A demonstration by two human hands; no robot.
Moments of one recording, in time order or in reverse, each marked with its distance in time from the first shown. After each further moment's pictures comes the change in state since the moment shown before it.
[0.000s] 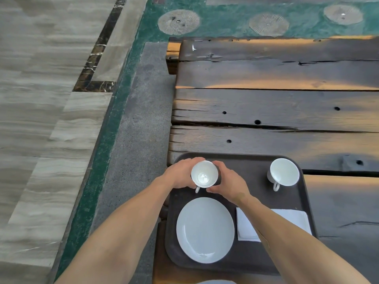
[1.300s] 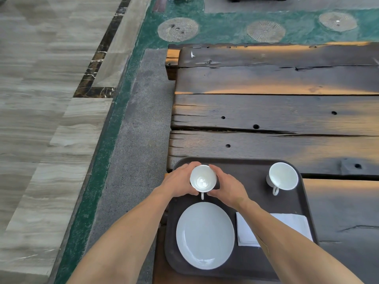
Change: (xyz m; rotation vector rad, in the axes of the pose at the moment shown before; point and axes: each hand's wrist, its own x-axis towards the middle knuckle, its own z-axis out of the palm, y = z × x) left_hand -0.009 -0.003 0.011 -0.042 0.082 -0.083; right_hand 0.000 -0.002 -0.001 -0.030 -0.007 -0.050
